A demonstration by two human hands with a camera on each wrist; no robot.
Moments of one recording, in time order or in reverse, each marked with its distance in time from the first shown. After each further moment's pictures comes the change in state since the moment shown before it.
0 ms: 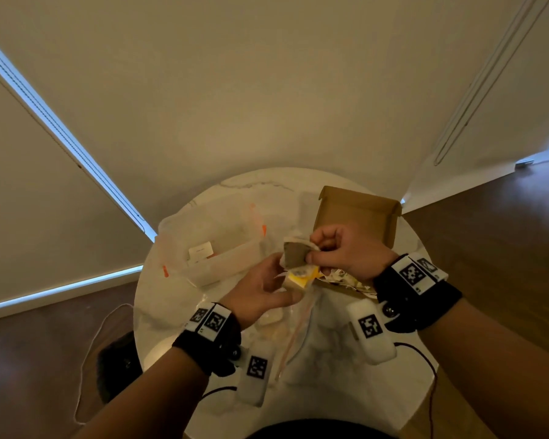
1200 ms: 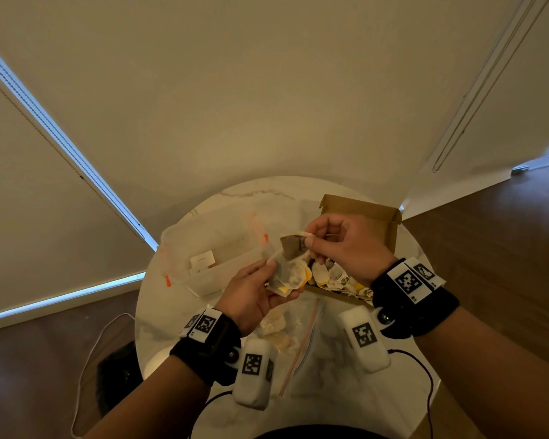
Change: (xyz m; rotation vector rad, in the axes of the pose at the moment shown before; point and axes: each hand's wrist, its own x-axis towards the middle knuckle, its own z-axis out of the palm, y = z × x) left_hand -0.002 0.028 0.003 -0.506 0.283 -0.150; right_hand 0.002 -0.022 0.009 0.092 0.224 -0.155
